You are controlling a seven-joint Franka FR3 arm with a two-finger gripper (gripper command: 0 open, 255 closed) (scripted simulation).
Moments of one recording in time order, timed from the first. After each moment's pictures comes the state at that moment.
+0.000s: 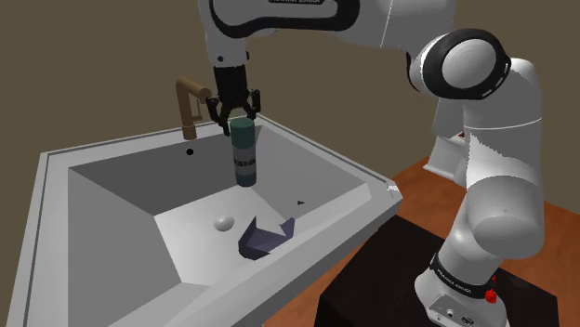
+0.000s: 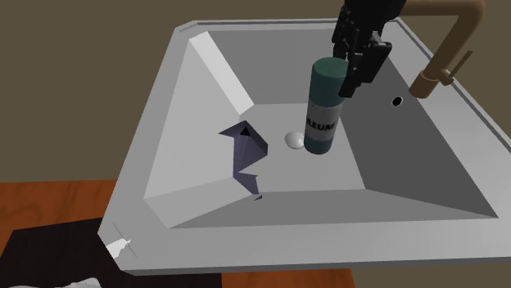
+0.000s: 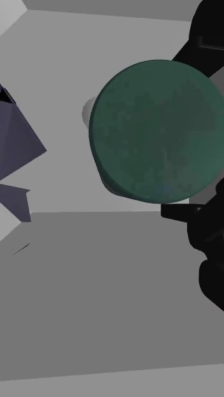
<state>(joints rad) 0.16 0.39 0.35 -1.21 -0.12 1.47 0.62</state>
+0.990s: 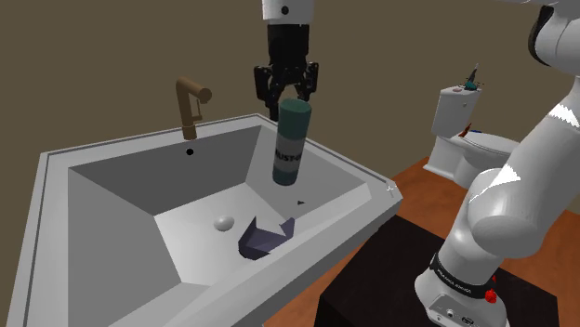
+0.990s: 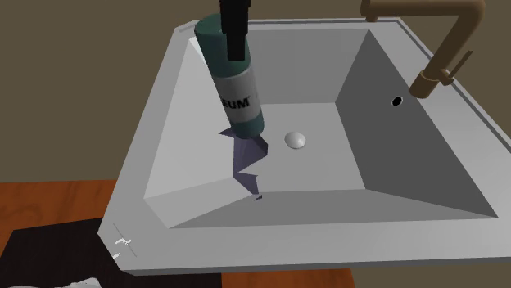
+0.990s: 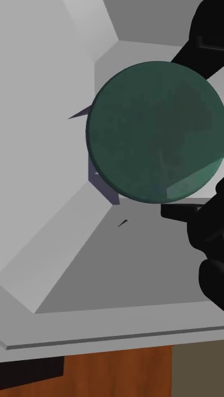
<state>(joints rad) 0.13 -0.20 0.37 -1.71 0.07 1.47 0.63</state>
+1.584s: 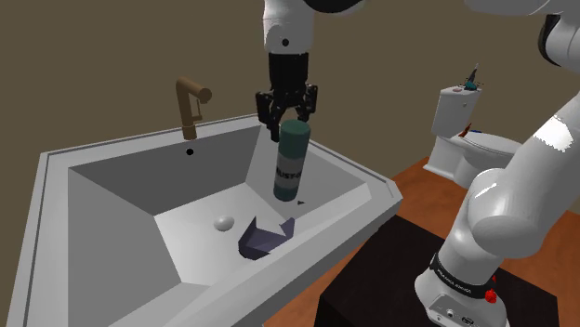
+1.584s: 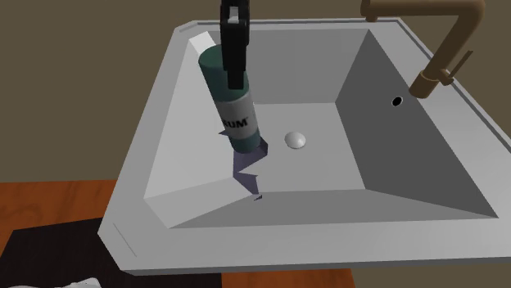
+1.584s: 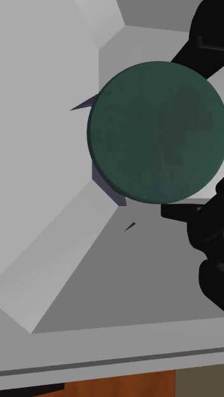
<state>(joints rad) 0.13 -0.24 0.37 -1.87 0.09 1.59 0.62</state>
